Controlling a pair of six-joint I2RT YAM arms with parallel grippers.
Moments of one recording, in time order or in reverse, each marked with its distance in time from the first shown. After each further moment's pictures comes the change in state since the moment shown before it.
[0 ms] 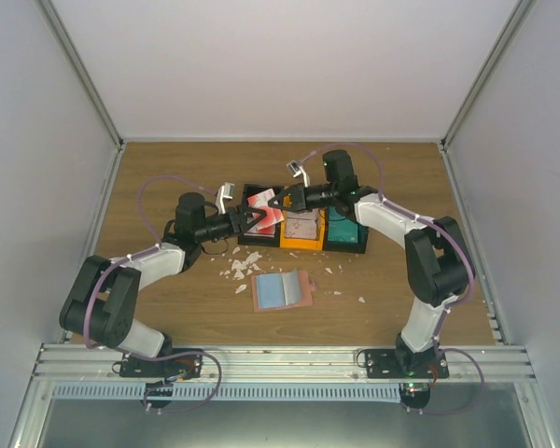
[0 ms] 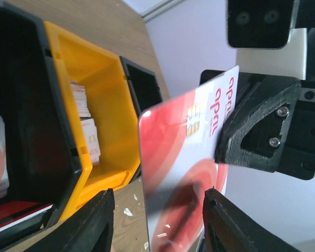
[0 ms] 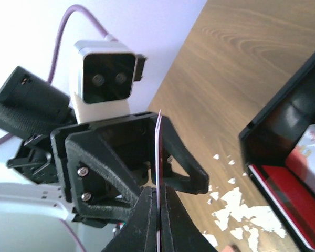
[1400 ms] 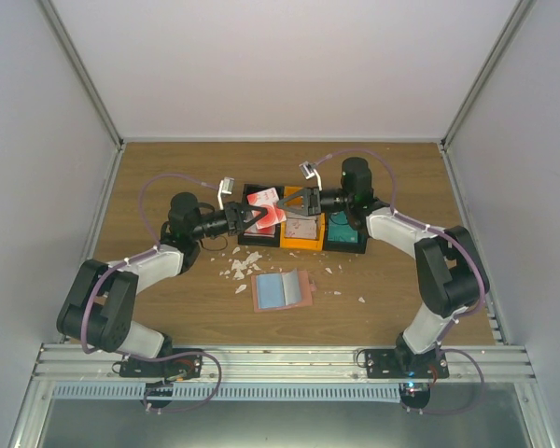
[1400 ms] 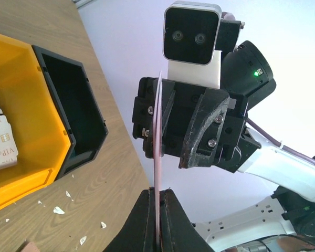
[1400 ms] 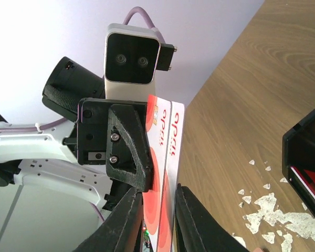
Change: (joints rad) left arm -0.002 -0.025 -0.014 0.241 0.174 -0.231; right arm -0.046 -0.101 -0.213 0.405 -0.159 0.204
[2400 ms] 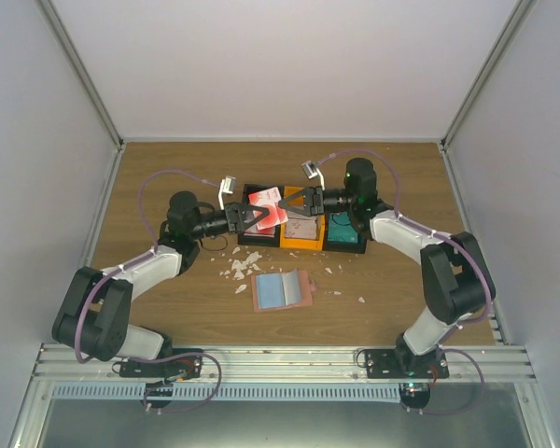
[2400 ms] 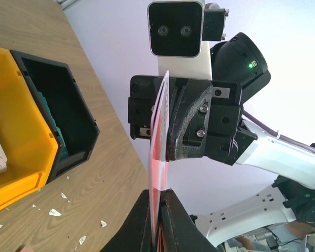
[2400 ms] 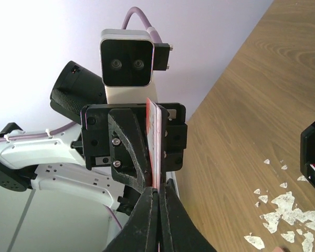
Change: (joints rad) left arm -0.007 -0.049 0.014 -0.047 0.014 0.062; right arm -0.005 -0.053 -0.030 0.043 0.003 0.082
